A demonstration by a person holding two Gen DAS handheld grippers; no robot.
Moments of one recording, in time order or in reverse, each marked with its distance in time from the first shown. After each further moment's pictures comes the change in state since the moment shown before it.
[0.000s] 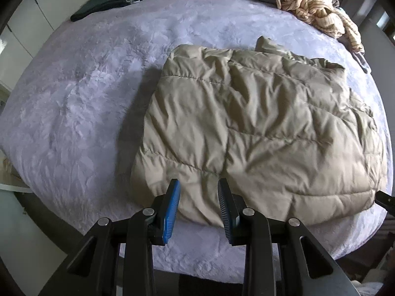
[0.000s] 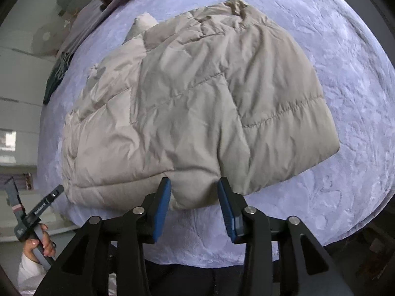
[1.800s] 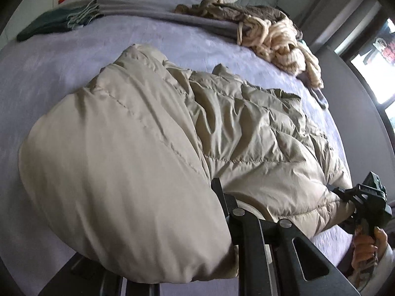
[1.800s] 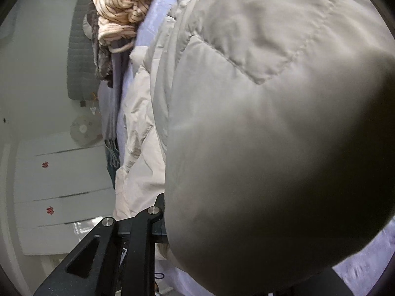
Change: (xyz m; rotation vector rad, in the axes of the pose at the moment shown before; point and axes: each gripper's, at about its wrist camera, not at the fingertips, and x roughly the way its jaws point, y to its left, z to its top) left arm 0.063 -0.013 0.133 0.057 -0.164 -0.375; right arm 0.090 0.025 0.098 0.521 -0.122 0.502
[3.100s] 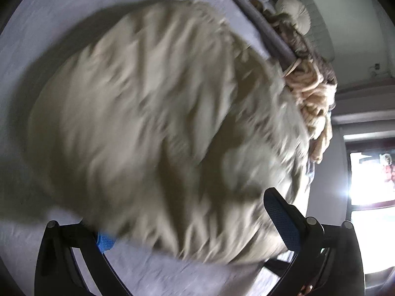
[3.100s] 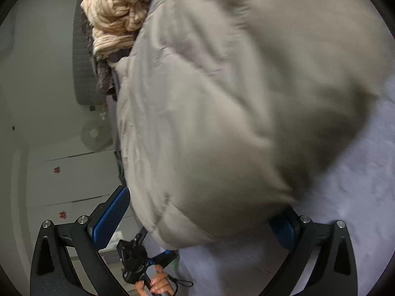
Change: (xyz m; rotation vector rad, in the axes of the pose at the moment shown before) left arm 0.117 0.043 0.051 -0.577 0.019 -0.231; right arm 0.037 -0.006 0.078 0.012 0.020 0.108
